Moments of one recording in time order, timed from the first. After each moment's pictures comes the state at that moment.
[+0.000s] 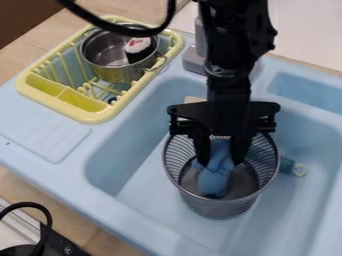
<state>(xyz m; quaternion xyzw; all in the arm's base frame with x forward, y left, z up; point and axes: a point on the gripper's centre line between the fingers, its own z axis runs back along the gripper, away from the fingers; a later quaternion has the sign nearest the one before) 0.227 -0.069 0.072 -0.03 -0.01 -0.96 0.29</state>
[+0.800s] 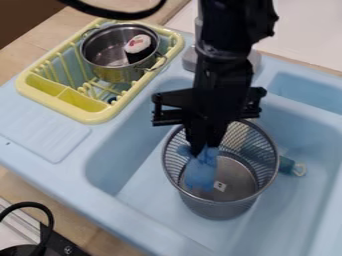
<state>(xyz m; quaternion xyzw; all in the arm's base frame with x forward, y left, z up) 0.209 -0.061 0.104 -0.03 0.04 -0.92 0.39</state>
